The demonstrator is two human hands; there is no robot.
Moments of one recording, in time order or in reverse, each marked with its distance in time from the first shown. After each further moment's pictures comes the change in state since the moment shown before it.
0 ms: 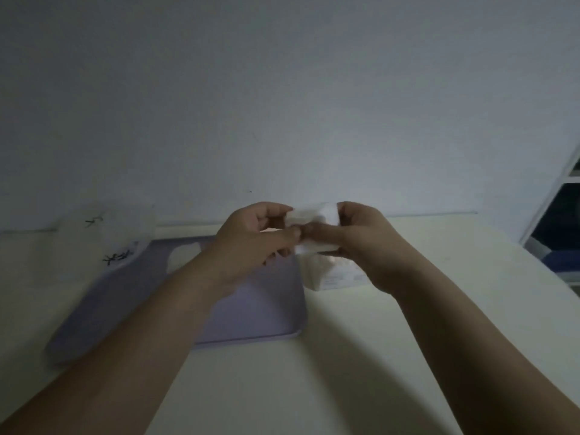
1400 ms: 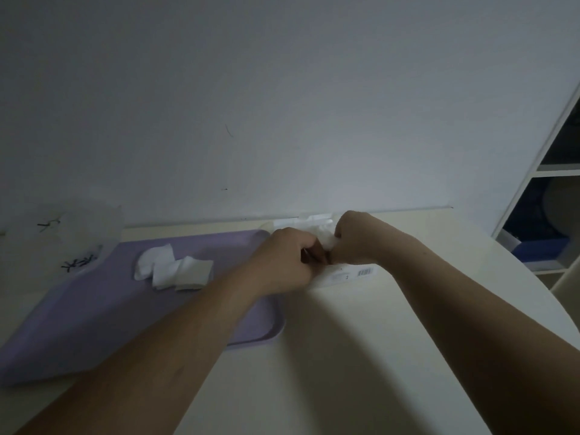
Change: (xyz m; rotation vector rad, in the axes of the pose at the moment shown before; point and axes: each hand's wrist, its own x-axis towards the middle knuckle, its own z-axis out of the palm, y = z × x) left_hand 0.035 -0.031 0.066 0.577 -0.259 0.161; right_hand 0.033 0.005 -0.034 -1.104 -0.072 0.245
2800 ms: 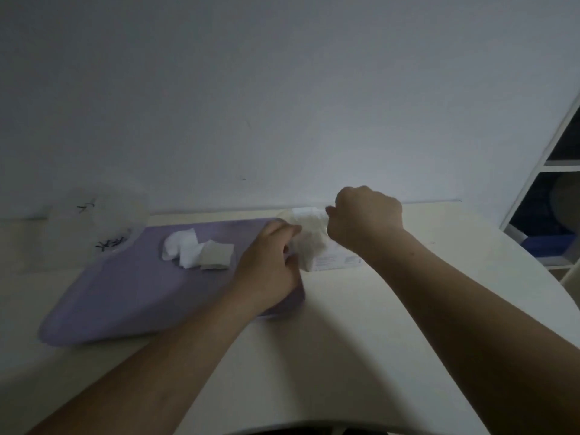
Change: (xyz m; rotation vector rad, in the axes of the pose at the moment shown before) left_hand -0.060 -0.035 -0.002 0.120 0.335 0.042; right_hand -0.021 -0.042 0.016 -0.312 0.474 0.020
